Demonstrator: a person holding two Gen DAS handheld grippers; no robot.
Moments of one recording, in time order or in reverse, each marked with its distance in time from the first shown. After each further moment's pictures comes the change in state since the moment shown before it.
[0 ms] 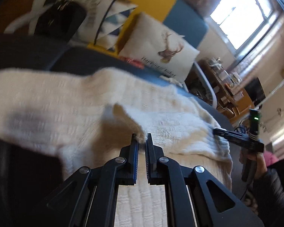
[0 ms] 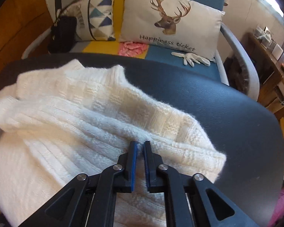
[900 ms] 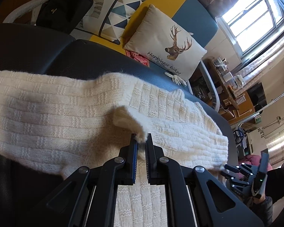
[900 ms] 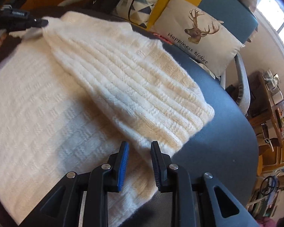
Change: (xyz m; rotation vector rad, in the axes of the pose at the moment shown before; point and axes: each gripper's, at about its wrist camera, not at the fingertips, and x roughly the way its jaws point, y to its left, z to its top) left arm 0.013 -0.003 0.032 -0.024 0.065 -0.008; right arm -0.020 0.040 -0.094 -0.476 0.135 -0.175
